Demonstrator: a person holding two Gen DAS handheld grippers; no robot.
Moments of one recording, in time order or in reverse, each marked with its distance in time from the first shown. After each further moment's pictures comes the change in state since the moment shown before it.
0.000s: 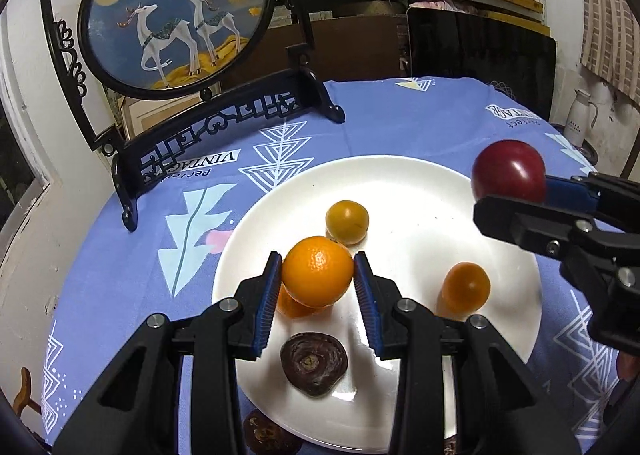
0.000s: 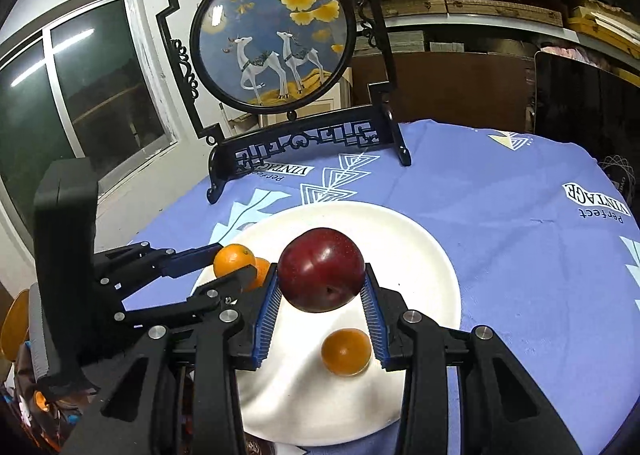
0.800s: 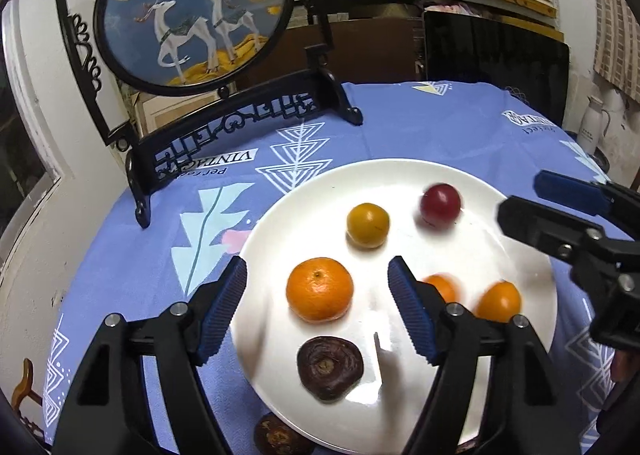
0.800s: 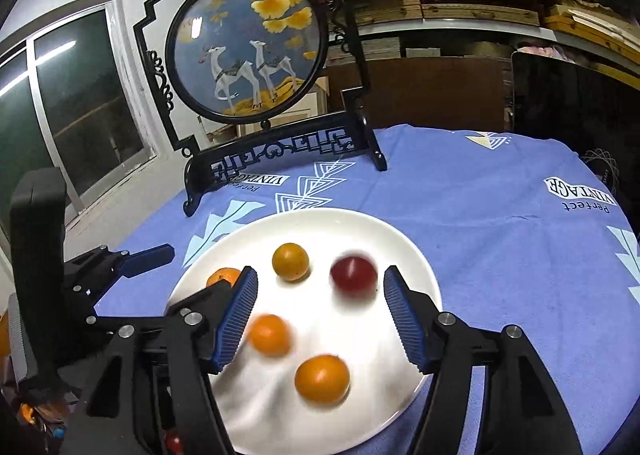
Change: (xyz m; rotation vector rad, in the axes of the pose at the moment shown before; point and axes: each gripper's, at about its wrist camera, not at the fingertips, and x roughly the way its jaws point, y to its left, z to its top) left arm 0.003 0.014 0.001 -0.038 -0.004 0.050; right arm 0.004 -0.011 -0.004 0.041 -0.041 -0.072
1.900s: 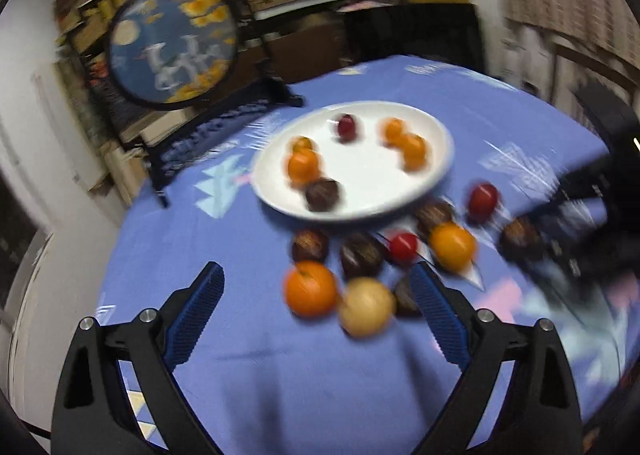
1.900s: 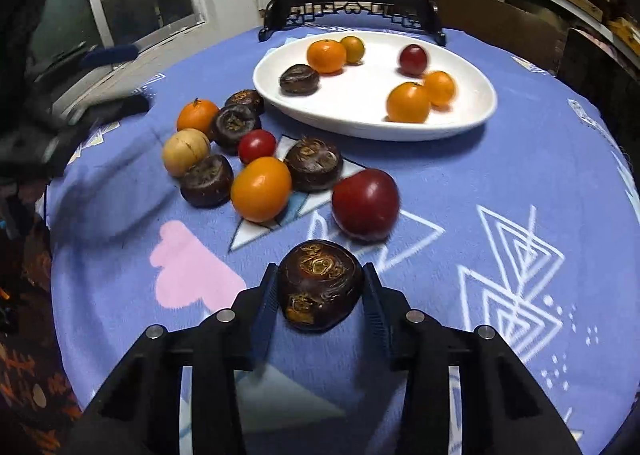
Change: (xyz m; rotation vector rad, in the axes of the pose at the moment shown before) left arm -0.136 0.032 -0.132 0.301 -0.068 -0.171; right arm -0.082 0.052 -0.152 -0.239 0.361 0.039
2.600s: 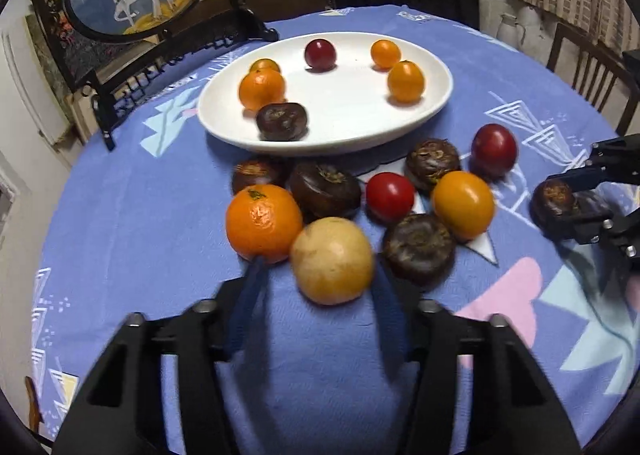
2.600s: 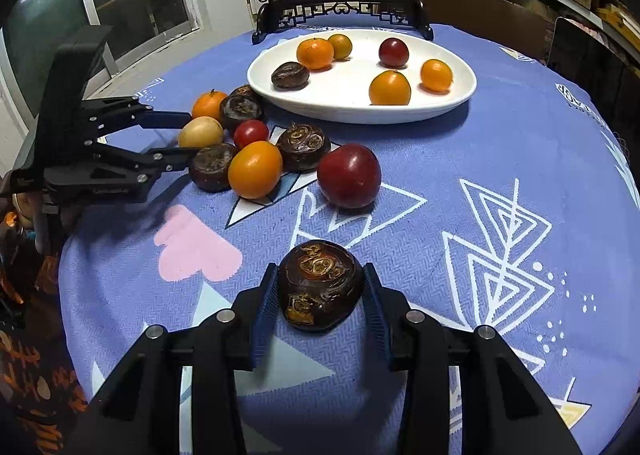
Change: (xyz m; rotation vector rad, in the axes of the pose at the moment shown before) left arm 0.070 -0.005 -0.011 -0.080 0.176 -0.119; right arm -0.009 -0.005 -0.014 0.030 -0.009 0.003
